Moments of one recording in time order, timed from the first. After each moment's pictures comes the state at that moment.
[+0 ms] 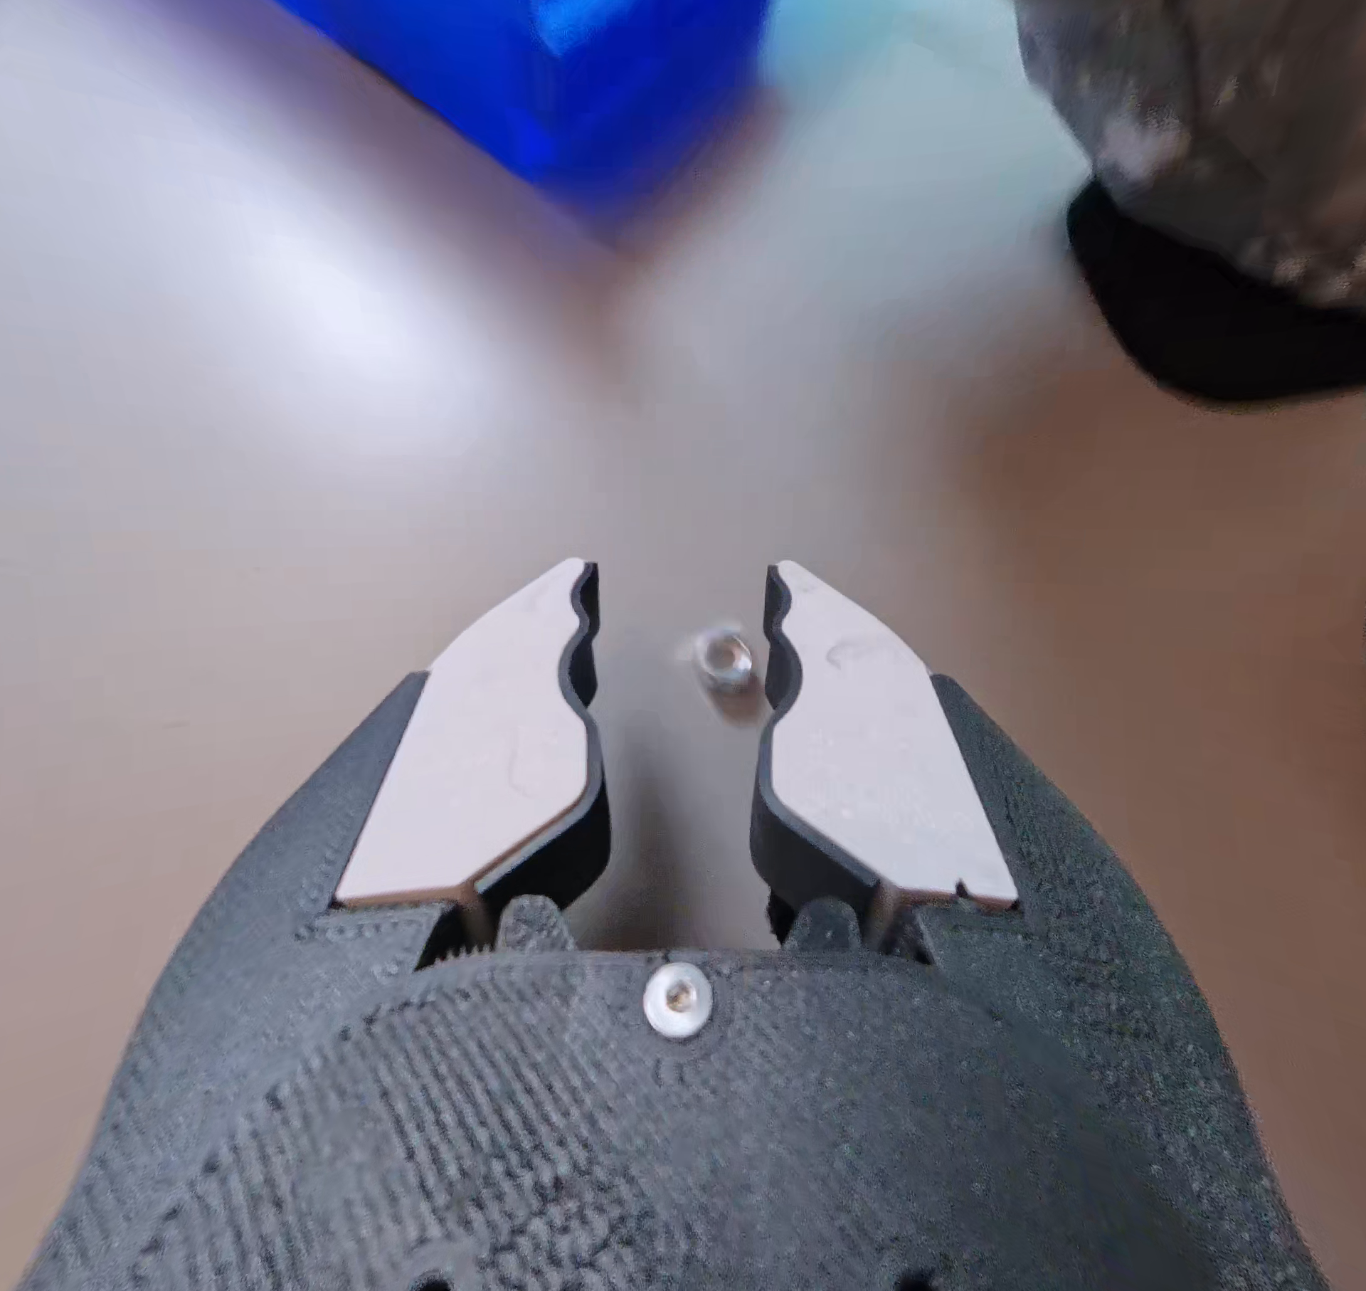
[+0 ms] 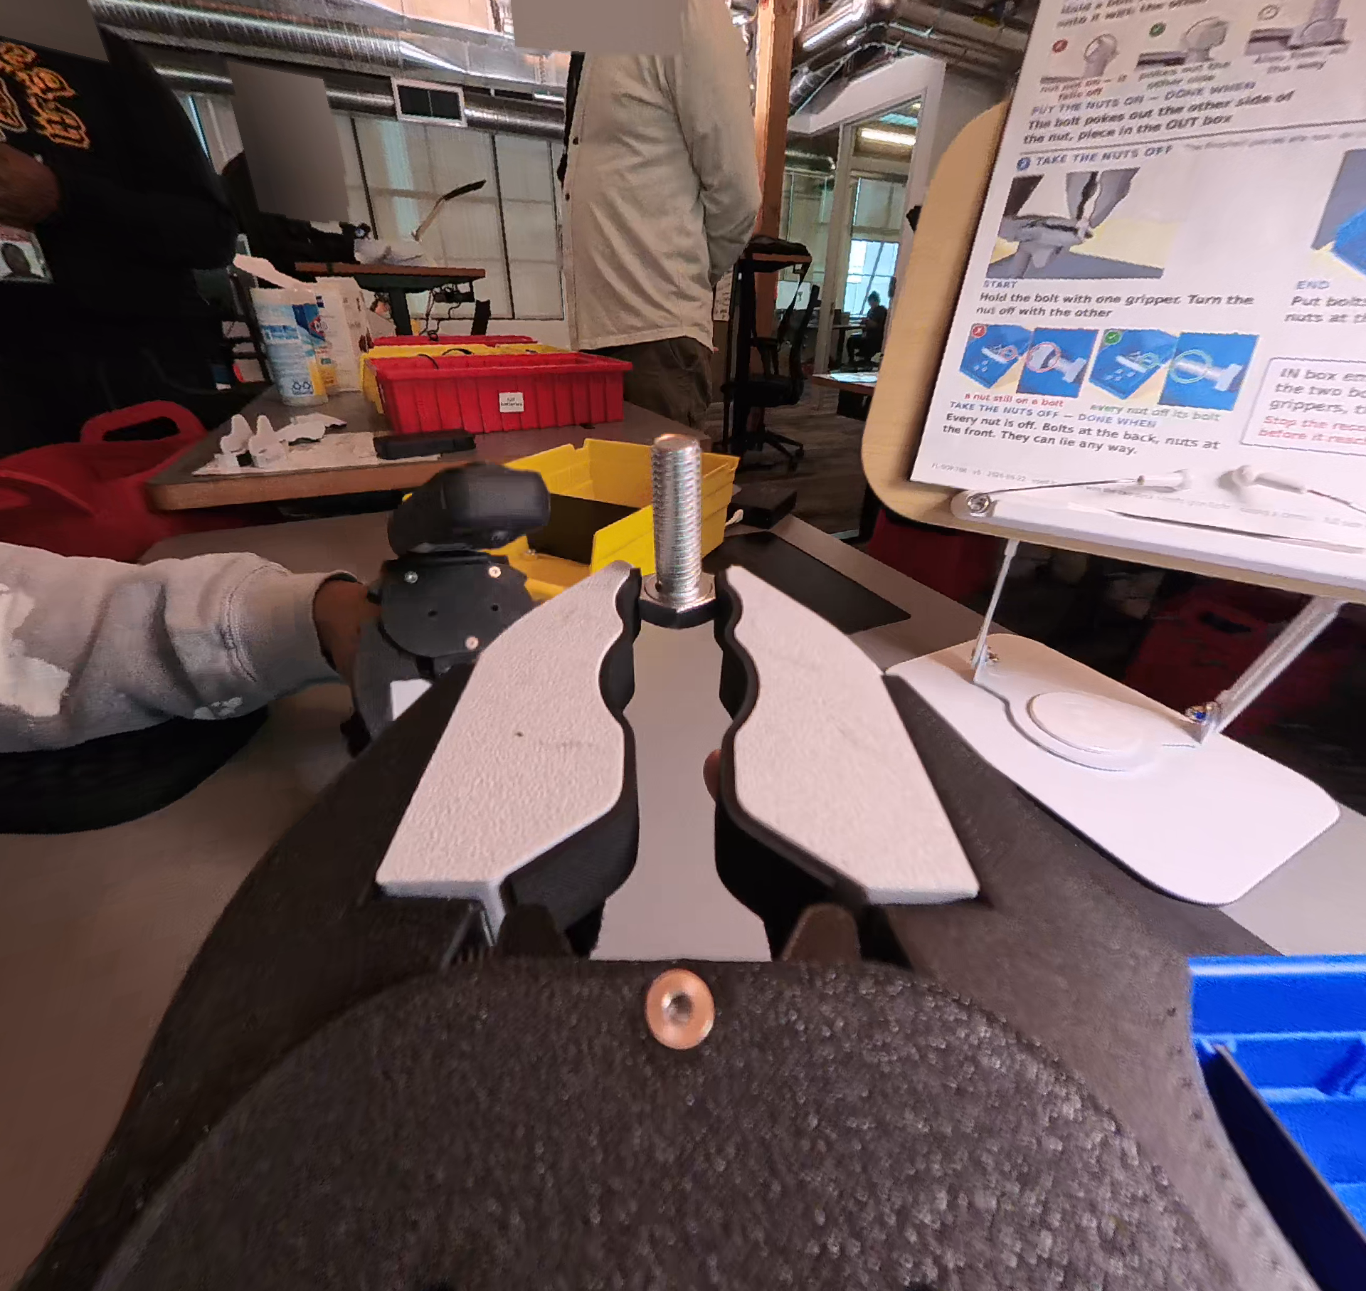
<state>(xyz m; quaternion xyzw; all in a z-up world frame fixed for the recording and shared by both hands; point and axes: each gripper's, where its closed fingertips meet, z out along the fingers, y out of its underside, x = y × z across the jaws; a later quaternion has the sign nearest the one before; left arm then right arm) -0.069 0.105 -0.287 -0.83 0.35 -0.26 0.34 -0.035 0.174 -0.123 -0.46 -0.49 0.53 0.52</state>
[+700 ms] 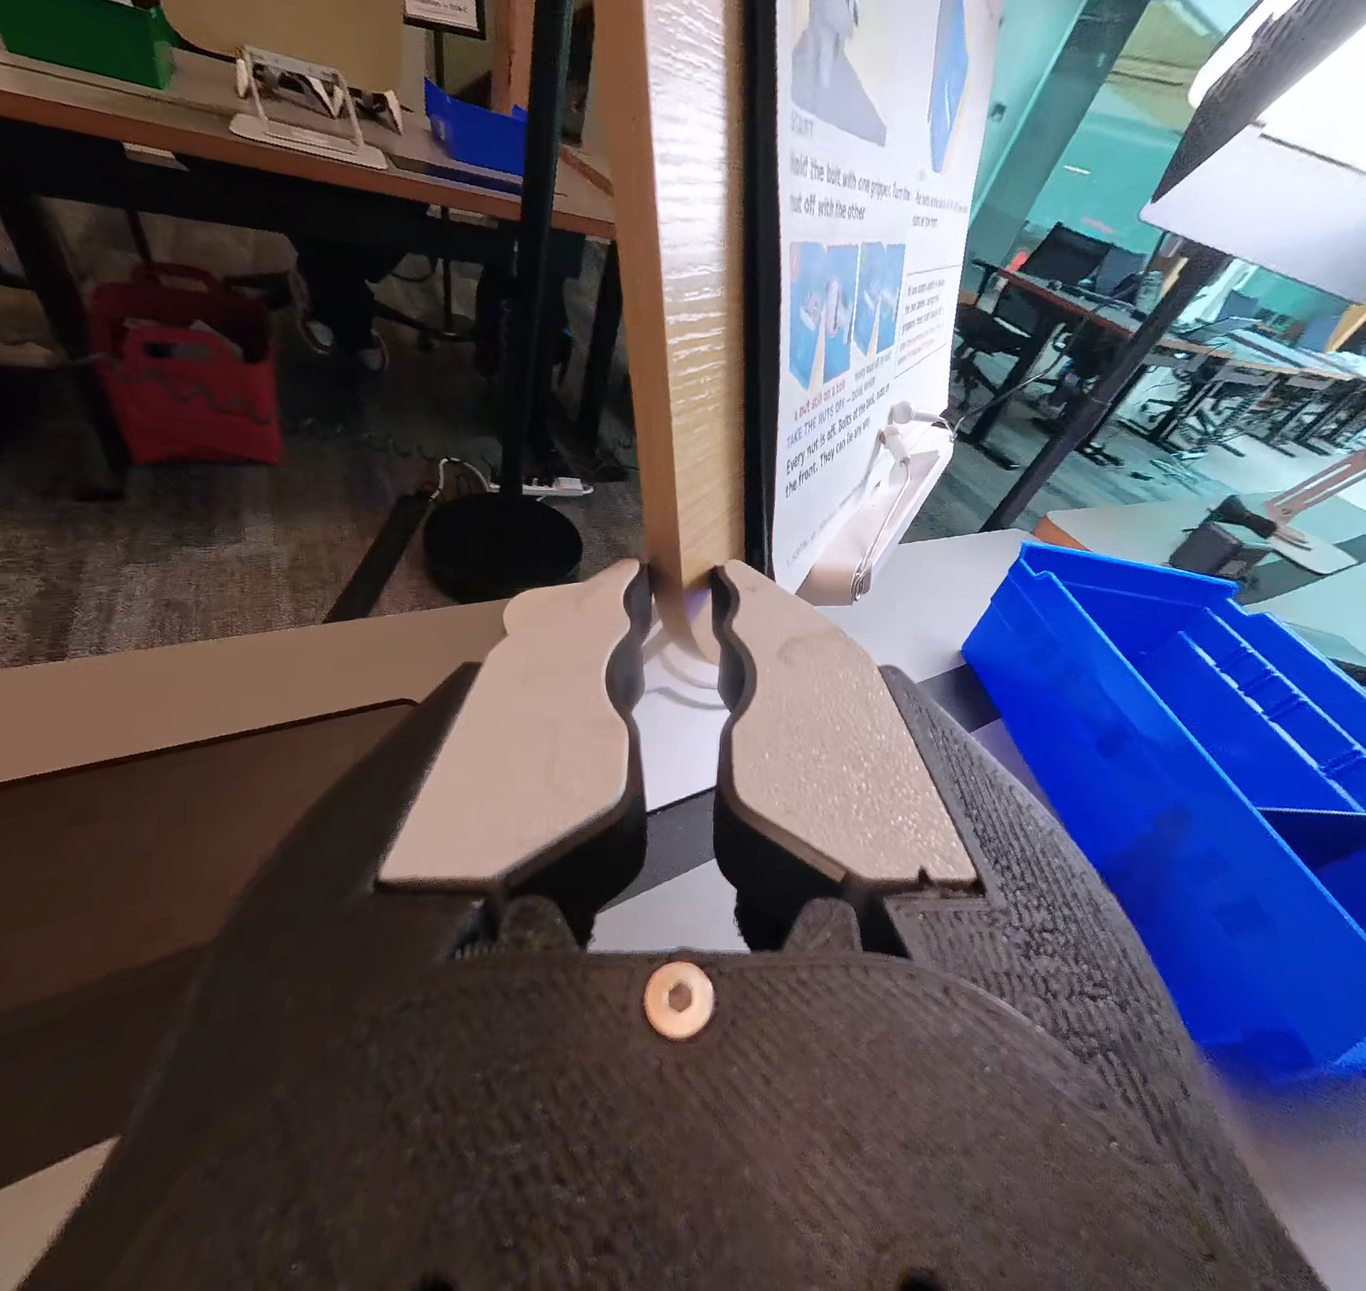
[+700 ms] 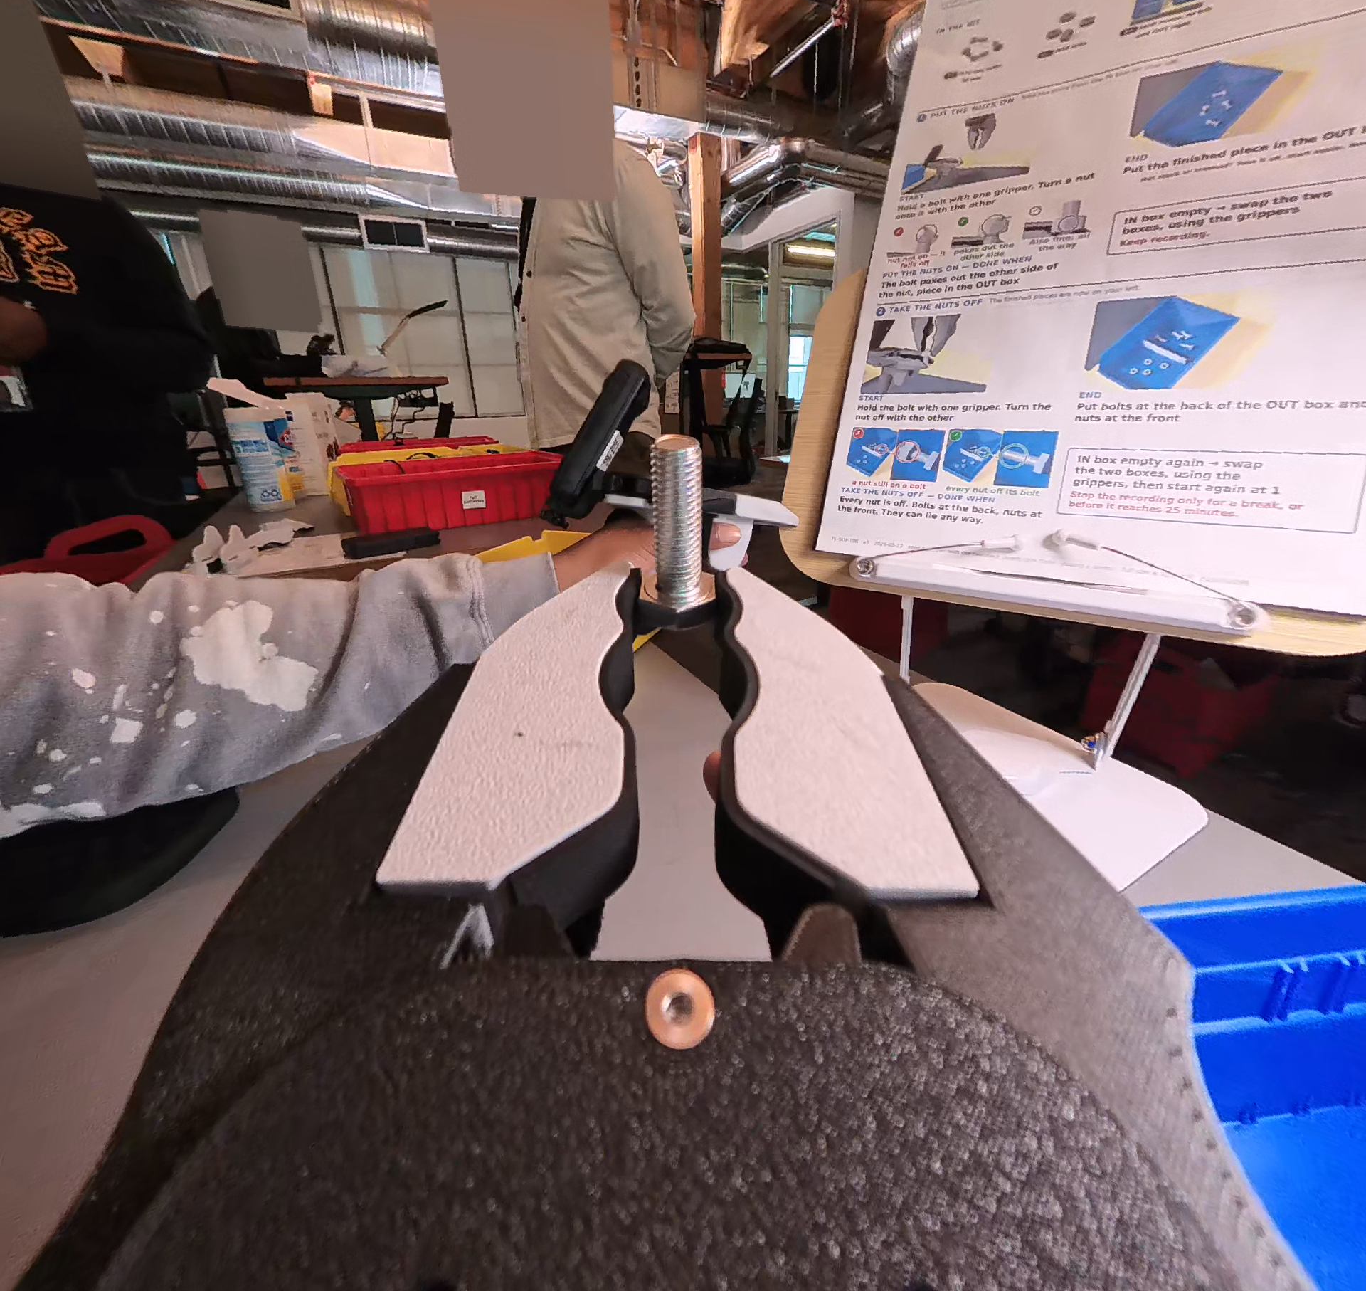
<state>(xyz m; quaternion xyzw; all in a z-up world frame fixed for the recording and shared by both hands) -0.290 0.304 -0.140 -0.75 -0.08 -0.11 0.64 0.004 0.204 -0.087 -0.45 -0.42 0.55 0.56</state>
